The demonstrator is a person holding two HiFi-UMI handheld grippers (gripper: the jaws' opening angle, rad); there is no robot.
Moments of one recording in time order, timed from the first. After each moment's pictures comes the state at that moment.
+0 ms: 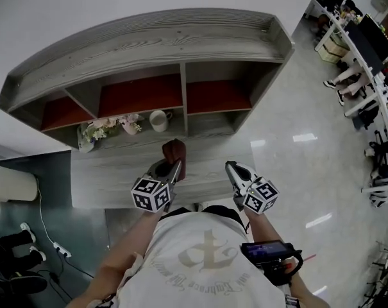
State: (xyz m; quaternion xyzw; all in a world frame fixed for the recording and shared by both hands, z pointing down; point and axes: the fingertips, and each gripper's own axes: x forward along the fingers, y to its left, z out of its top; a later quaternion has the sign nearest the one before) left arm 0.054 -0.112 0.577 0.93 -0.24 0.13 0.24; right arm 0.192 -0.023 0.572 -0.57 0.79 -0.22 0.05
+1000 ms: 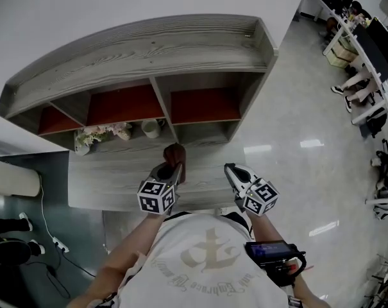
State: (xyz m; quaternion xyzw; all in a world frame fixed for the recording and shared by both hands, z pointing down) left arm 0.121 -0.111 0.592 0.91 -0.30 0.19 0.22; right arm 0.258 -0.030 0.575 -0.53 0.82 -0.21 0.03
